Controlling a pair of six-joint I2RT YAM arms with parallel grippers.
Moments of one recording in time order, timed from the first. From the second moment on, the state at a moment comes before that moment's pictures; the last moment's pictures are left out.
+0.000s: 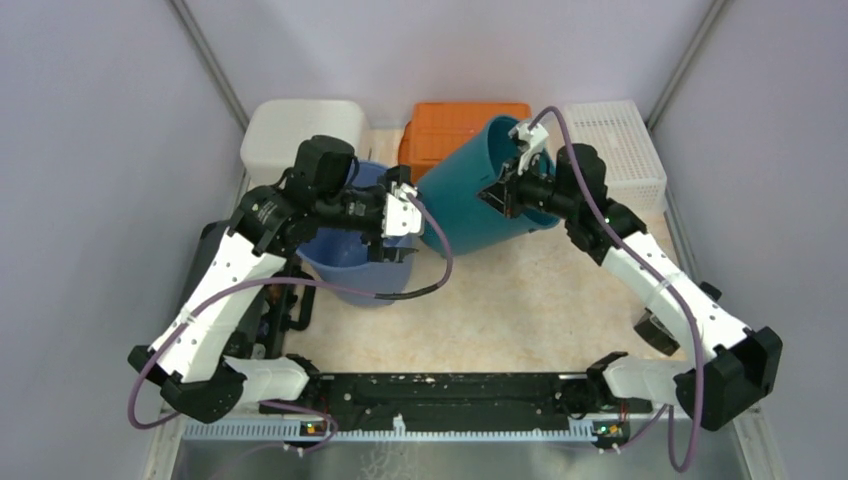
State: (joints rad) left arm -0.63 1.25 1.64 -1.04 0.63 0.97; right arm 0.50 1.18 1.14 -0.21 -0.38 0.09
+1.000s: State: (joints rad) left arm -0.63 1.43 1.58 -0.51 0.51 0.28; right arm 0.05 1.04 0.96 -0.28 -0.93 0.50
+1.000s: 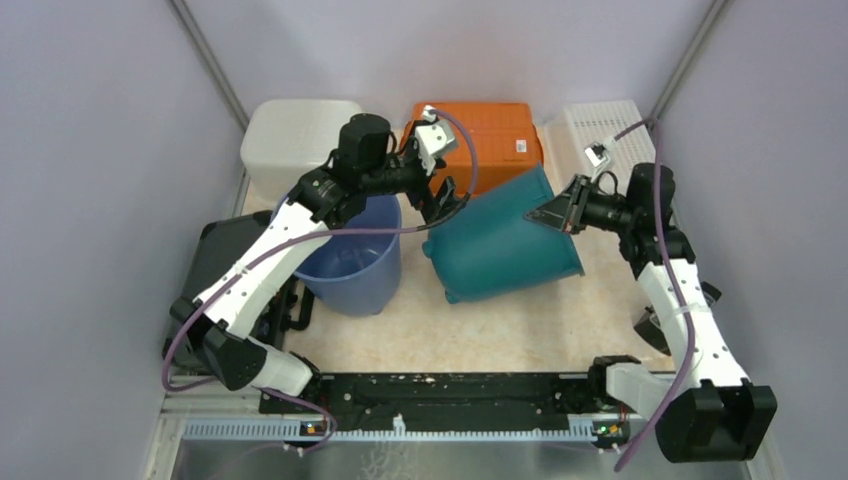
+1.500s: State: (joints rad) left arm -0.63 1.53 1.54 -0.46 0.52 0.20; right arm -0.21 1.08 0.90 -0.41 -0.95 0.43
